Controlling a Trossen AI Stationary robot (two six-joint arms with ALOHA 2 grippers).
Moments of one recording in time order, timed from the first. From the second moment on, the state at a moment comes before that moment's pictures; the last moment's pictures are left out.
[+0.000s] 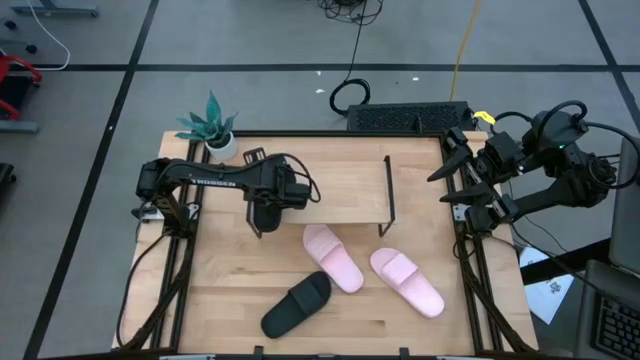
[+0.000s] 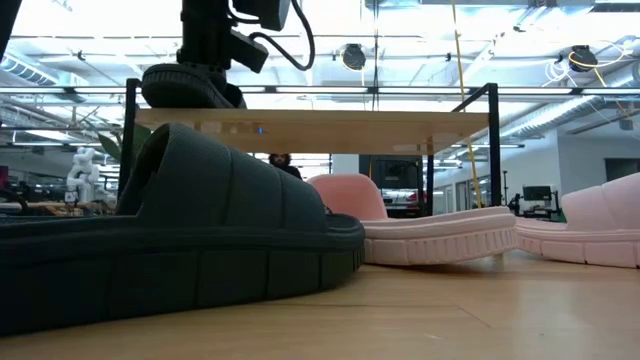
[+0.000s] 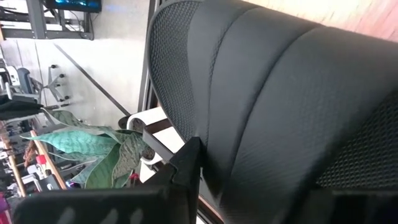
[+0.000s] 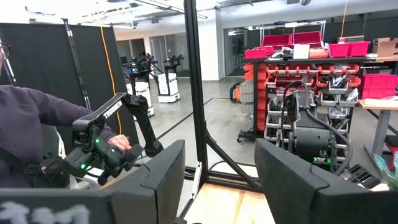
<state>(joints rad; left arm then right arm) 0.03 1.76 1.54 -1.57 -0.63 -0.40 0.08 0.92 1.48 -0.49 -0.32 0.11</state>
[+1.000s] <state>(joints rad) 0.03 1.76 1.59 -1.57 -0.57 -0.40 0.08 0.92 1.48 -0.49 -0.32 0.11</state>
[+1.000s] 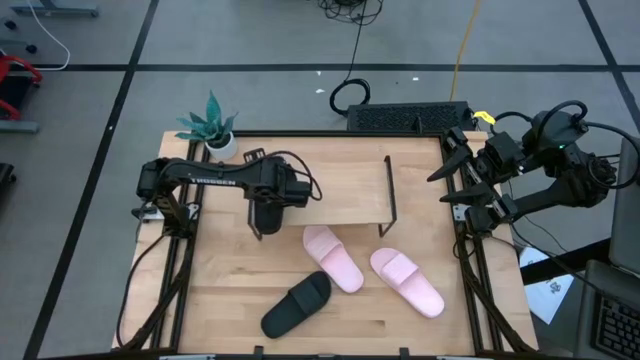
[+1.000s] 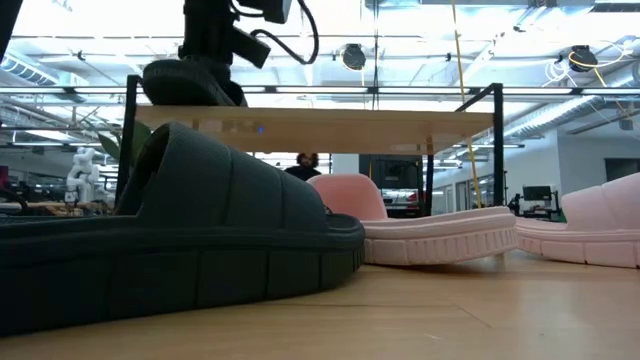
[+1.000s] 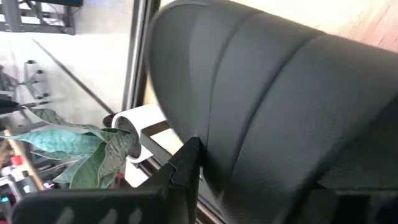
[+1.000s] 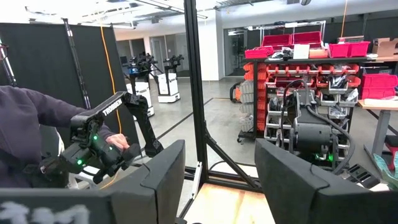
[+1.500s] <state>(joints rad) 0.03 1.76 1.64 -1.56 -0.53 -0.40 0.08 0.92 1.48 -0.49 -0.32 0.11</state>
